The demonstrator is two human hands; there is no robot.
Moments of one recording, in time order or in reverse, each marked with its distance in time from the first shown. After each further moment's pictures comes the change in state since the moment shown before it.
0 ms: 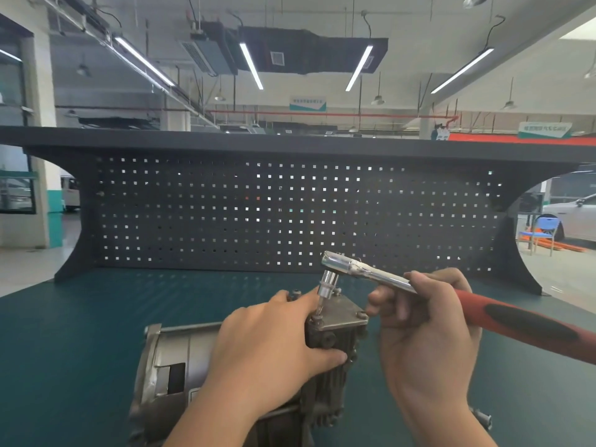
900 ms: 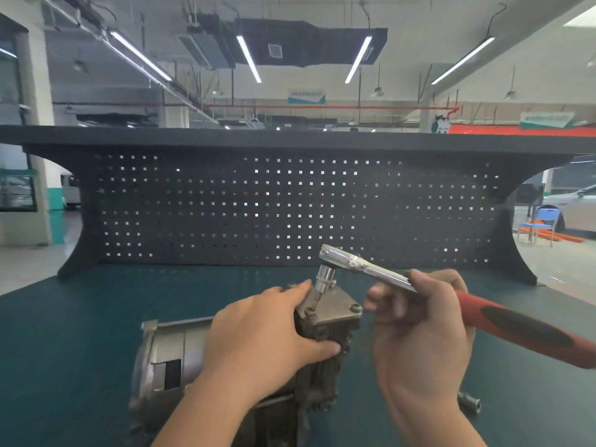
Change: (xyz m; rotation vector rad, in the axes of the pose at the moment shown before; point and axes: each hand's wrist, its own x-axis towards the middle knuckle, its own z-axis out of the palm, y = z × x) left_hand -0.004 0.002 -0.004 0.046 0.004 -0.098; right_hand -0.009 -0.007 0.002 0.078 0.044 0.005
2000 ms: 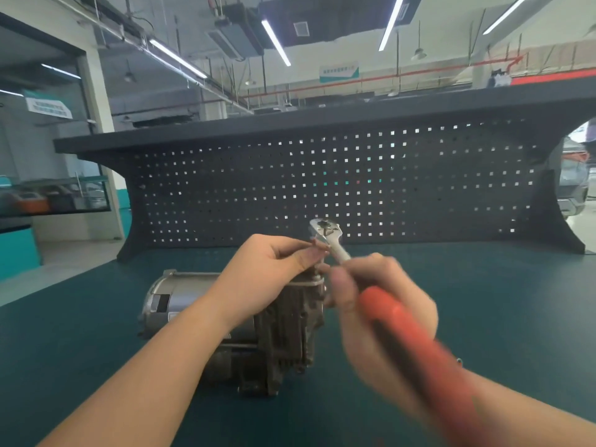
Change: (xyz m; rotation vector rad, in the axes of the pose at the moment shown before) left_hand 0.008 0.045 -0.001 -0.919 -0.037 0.100; right_hand -0.007 -0.035 -0.047 -0.691 -0.519 -0.486
